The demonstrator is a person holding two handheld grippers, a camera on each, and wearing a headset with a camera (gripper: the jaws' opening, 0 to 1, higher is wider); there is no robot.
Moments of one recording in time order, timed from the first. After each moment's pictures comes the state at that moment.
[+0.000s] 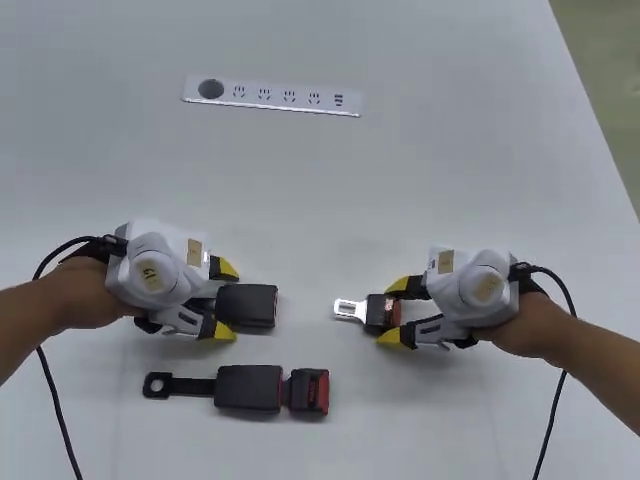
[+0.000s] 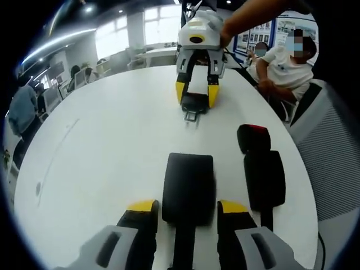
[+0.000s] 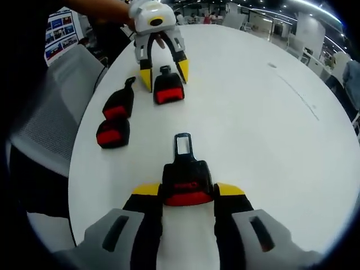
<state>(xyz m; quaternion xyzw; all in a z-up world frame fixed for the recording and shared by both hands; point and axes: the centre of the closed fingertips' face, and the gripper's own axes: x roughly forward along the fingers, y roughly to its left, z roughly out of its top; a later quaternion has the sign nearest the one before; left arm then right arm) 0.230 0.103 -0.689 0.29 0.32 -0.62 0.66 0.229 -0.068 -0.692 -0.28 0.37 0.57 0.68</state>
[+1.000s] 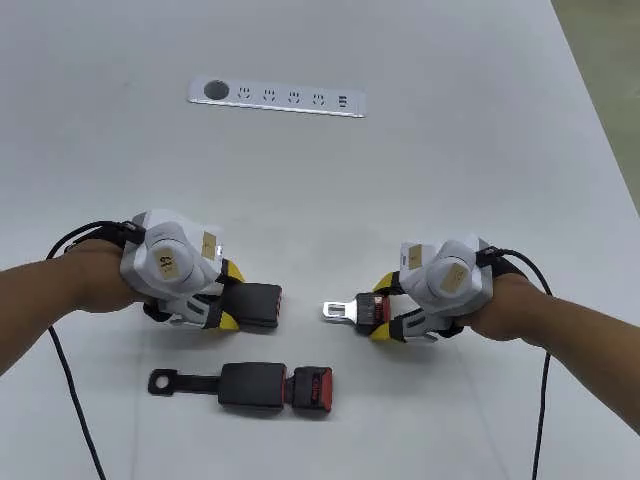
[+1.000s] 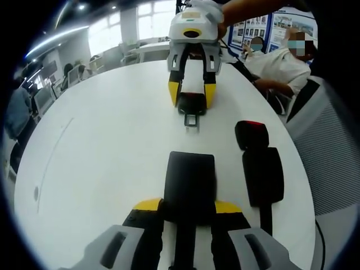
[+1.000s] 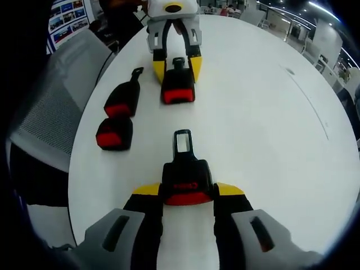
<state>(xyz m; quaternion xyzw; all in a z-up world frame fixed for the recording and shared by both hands) 0.233 0.102 -0.693 0.30 0.34 -0.63 0.64 0.228 -0.048 -0.692 -0.32 0.39 0.58 0.64</state>
